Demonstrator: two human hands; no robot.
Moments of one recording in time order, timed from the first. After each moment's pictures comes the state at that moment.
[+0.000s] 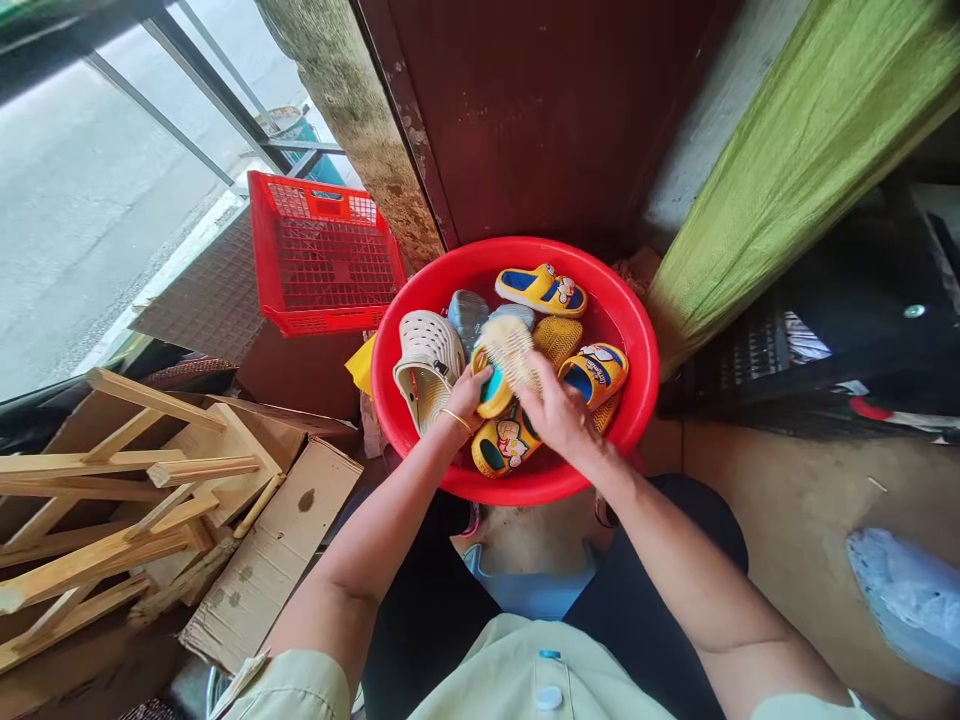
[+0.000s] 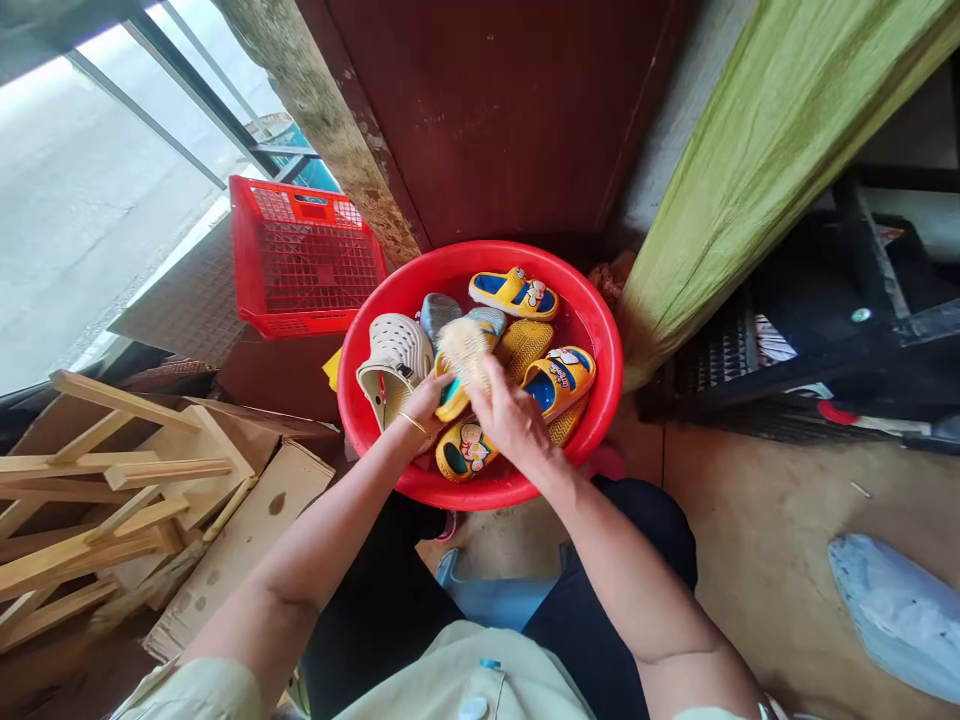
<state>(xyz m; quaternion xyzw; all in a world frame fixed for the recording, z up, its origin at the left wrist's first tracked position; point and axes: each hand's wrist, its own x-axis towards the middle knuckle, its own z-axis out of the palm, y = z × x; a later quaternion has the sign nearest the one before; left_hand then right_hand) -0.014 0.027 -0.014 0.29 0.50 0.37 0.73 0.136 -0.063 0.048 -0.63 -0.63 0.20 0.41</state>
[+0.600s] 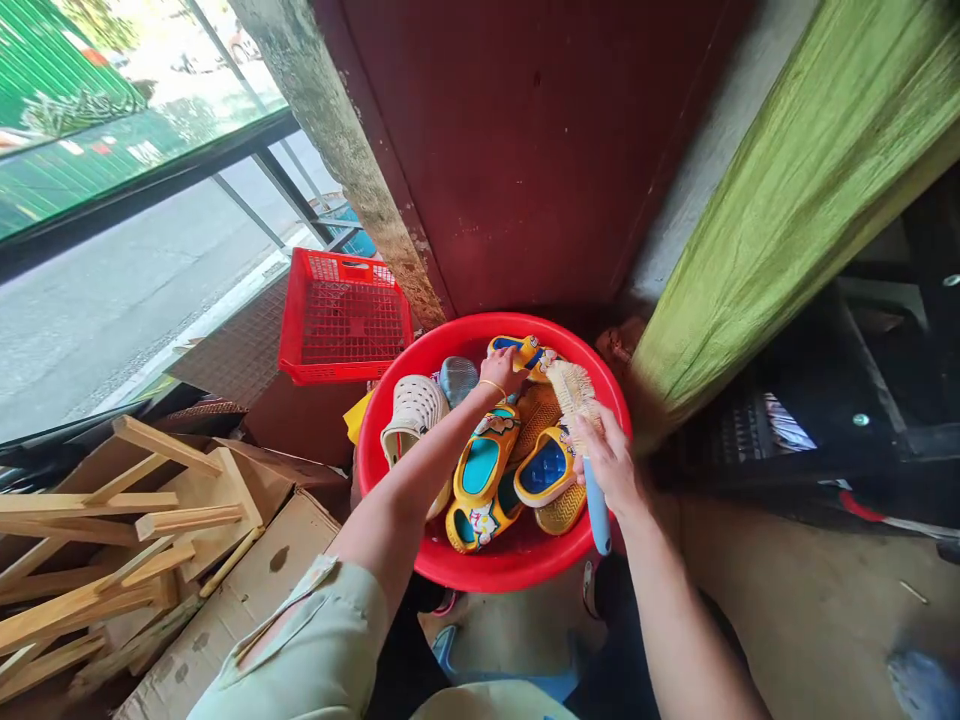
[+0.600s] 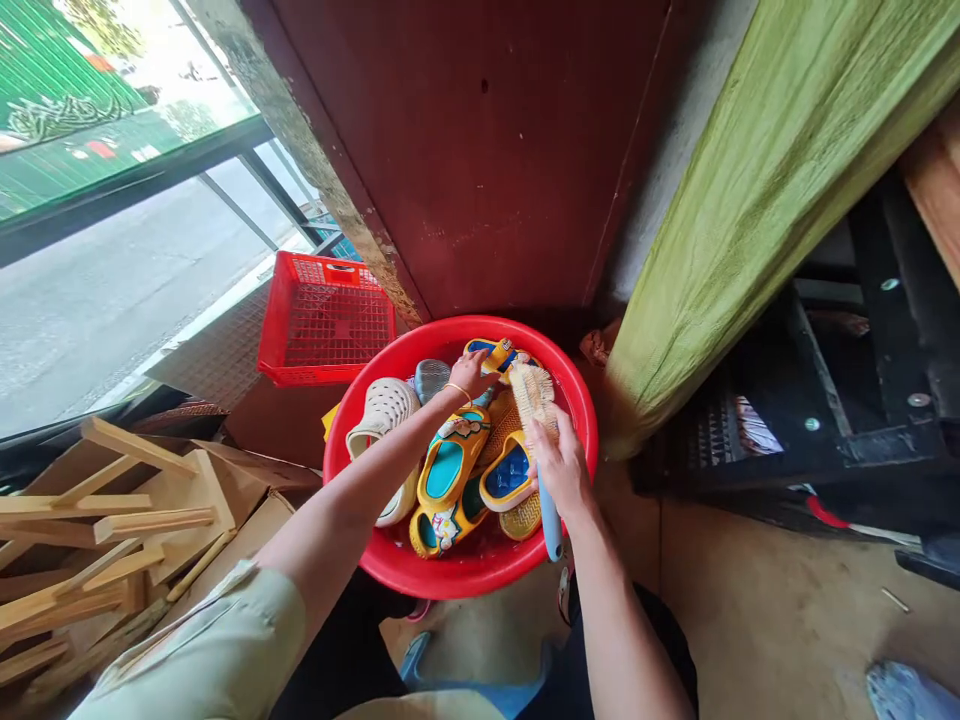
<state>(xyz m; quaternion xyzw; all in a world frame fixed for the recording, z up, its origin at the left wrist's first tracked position) 0.101 0.165 0.023 0.76 0.53 0.22 0.32 0.242 -0.052 0.069 -0.65 -0.30 0.46 0.52</state>
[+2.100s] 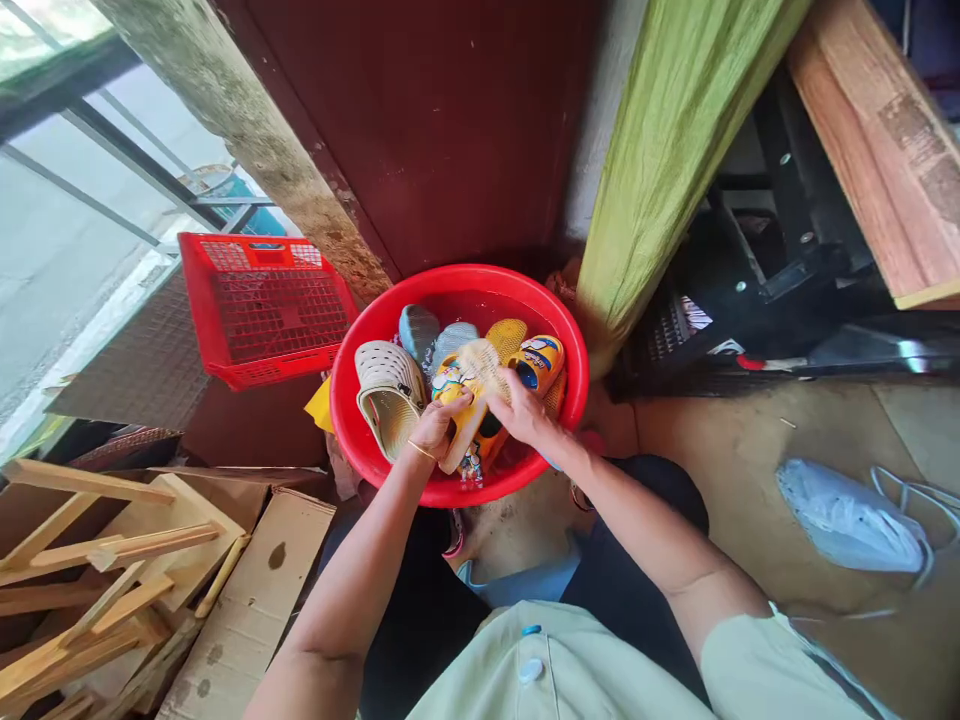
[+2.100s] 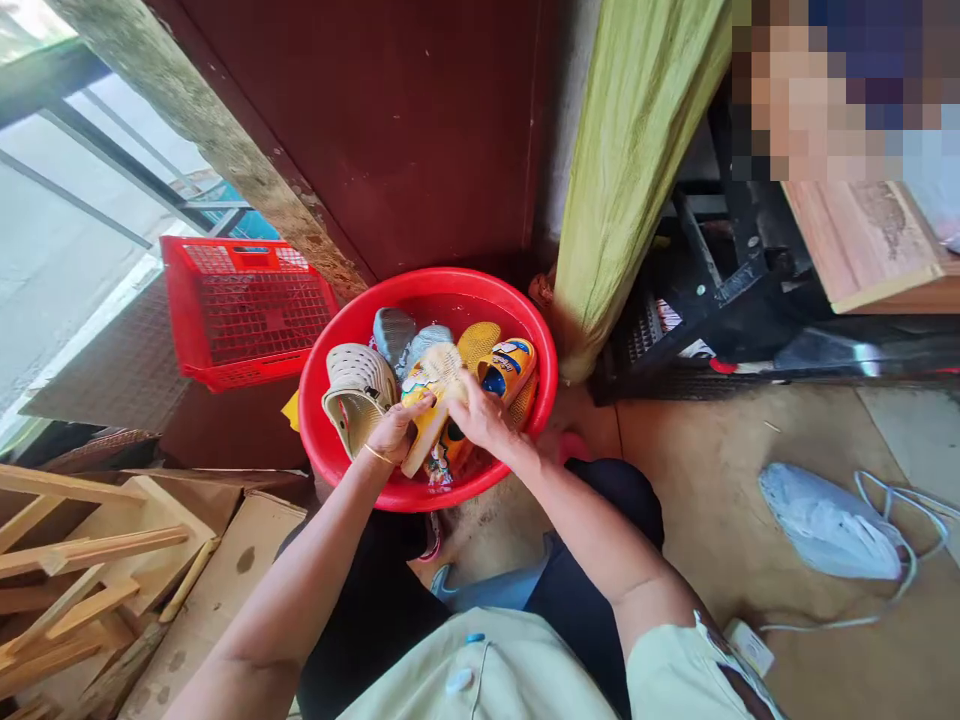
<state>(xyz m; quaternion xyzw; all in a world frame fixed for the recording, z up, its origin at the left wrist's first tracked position) -0.008 -0.011 0.037 0.30 0.45 0.31 0.78 0.156 -0.080 0.034 -0.69 -0.57 0.24 0.37</state>
